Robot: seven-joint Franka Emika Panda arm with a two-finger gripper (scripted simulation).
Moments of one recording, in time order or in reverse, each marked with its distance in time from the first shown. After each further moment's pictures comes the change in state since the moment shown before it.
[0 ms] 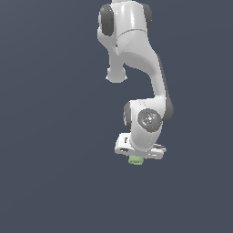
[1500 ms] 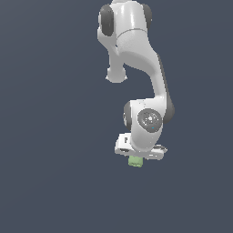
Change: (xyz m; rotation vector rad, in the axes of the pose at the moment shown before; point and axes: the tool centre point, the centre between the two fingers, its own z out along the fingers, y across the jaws) arm 0.003 0.000 -0.004 0.001 0.002 -0.001
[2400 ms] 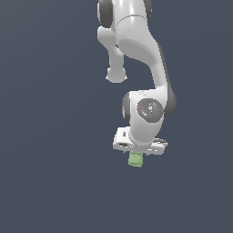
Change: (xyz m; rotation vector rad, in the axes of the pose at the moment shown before) arm -0.006 0.008 -0.035 -0.003 -0.004 -0.016
